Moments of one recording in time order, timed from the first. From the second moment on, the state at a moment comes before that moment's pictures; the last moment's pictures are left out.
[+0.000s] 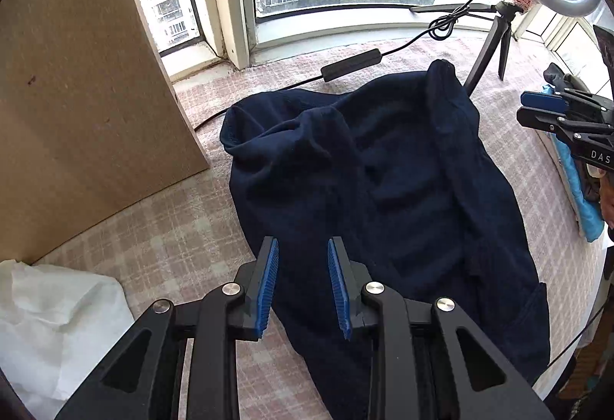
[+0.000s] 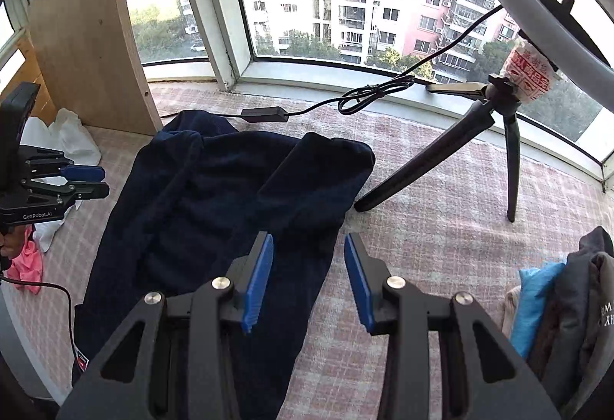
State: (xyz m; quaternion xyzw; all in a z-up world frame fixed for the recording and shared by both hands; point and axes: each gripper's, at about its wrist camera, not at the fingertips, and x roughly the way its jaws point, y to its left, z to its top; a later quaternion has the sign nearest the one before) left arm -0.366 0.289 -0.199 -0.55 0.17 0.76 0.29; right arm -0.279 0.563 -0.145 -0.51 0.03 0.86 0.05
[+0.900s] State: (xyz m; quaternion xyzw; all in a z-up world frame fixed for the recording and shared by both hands) left arm -0.433 0.334 -0.233 -0.55 0.19 0.76 0.30; right arm -0.388 0.588 -0.215 -0.54 -0.01 0.84 -0.04
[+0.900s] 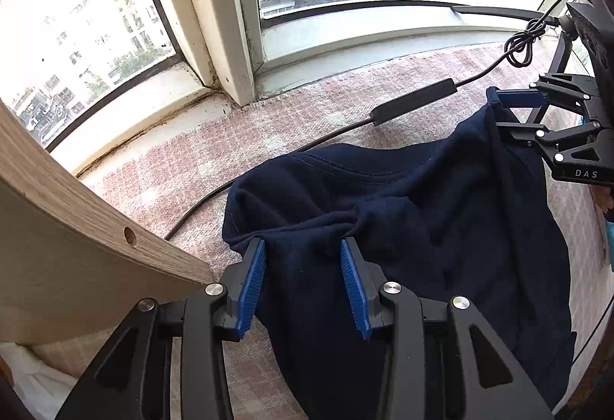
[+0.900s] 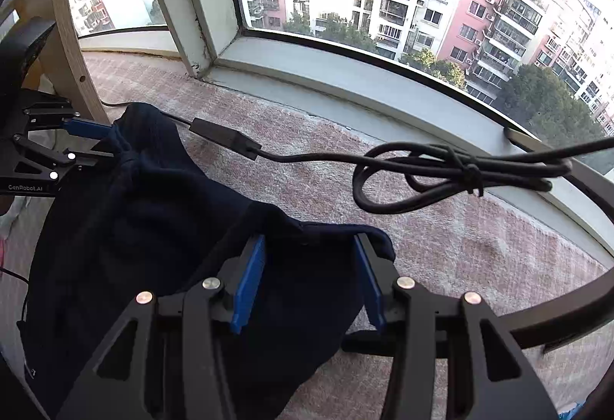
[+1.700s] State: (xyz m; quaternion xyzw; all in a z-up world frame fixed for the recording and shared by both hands) left arm -0.426 0.382 -0.244 -0.53 0.24 0.76 0.28; right arm -0.397 0.592 -0.223 -0.56 0.00 0.83 -0.06
